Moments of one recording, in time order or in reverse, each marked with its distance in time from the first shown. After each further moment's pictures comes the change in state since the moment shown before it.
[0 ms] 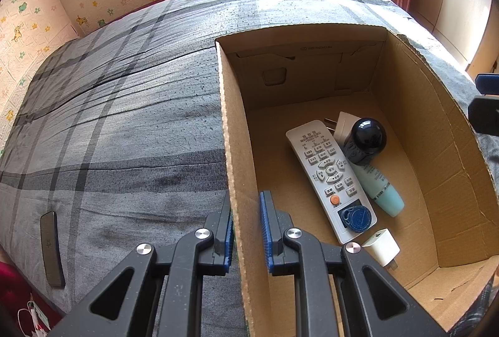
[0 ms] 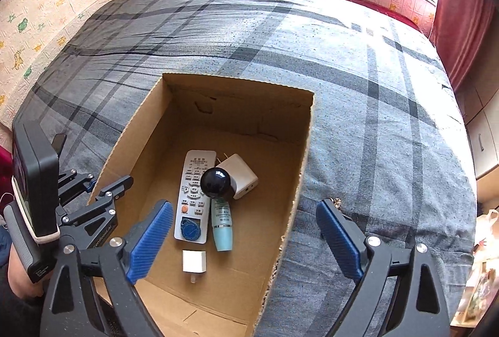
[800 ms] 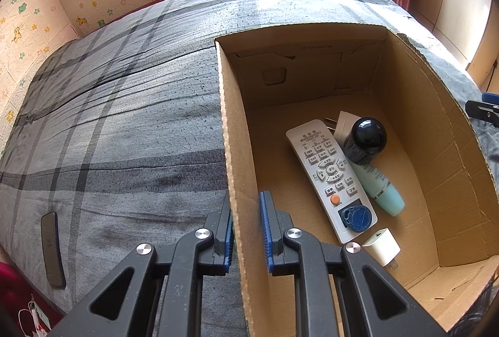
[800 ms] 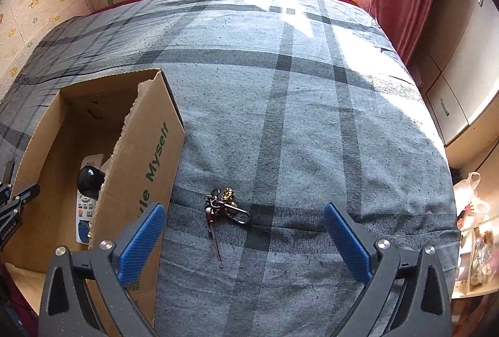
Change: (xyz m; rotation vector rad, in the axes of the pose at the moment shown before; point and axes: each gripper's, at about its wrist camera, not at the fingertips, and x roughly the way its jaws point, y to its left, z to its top) left arm 0.000 0.002 0.000 0.002 0.001 0.001; right arm 0.028 -0.122 -0.034 0.155 -0.038 -0.164
